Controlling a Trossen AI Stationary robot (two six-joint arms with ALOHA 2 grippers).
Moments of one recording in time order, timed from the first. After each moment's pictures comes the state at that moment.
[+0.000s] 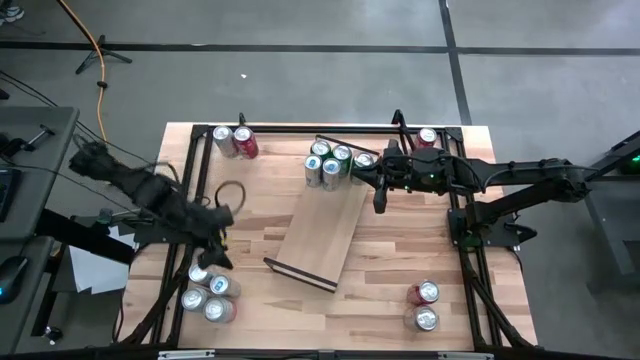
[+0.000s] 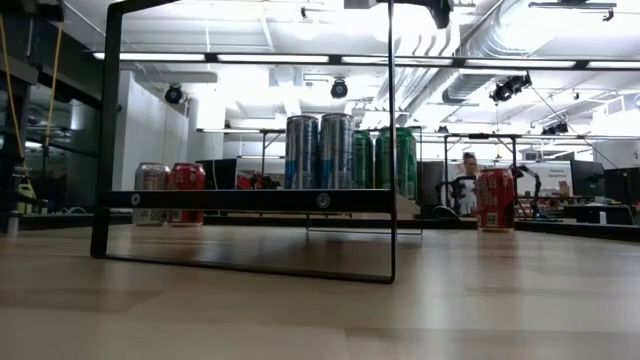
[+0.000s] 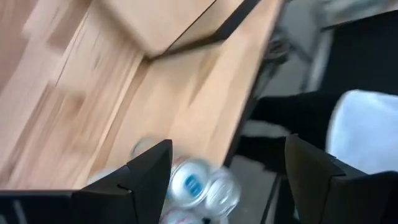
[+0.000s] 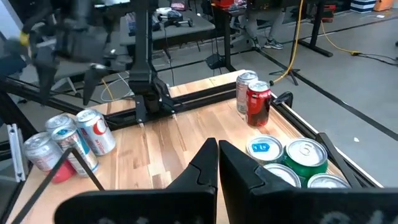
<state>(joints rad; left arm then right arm) -0.50 0.95 1.04 -1.03 0.10 -1.06 0.01 1.14 1.03 -0.15 0.24 0.18</state>
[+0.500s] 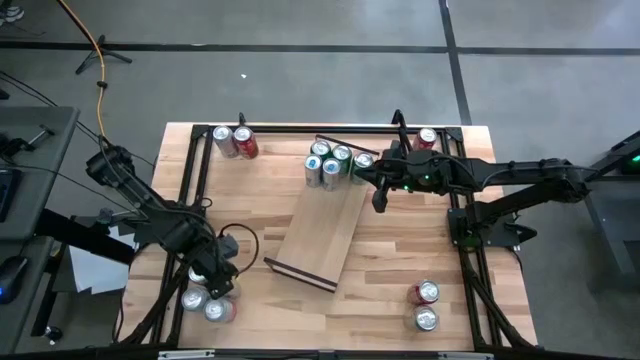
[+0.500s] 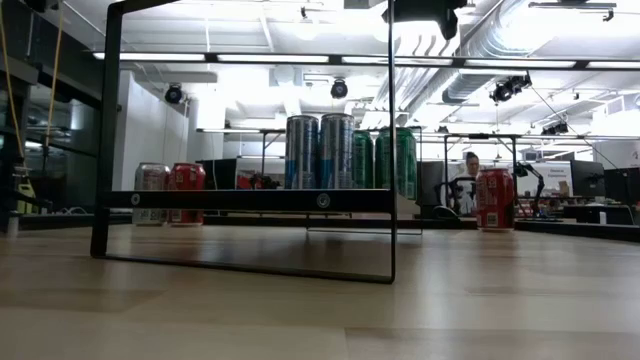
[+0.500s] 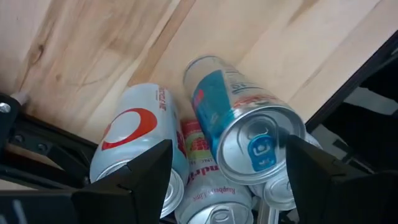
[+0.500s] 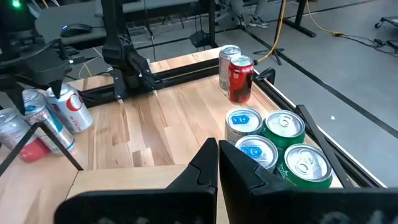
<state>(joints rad) -0.70 1.28 1.04 -1.15 0.14 -1.35 -0.01 1.14 1.03 -0.26 0.29 0.18</state>
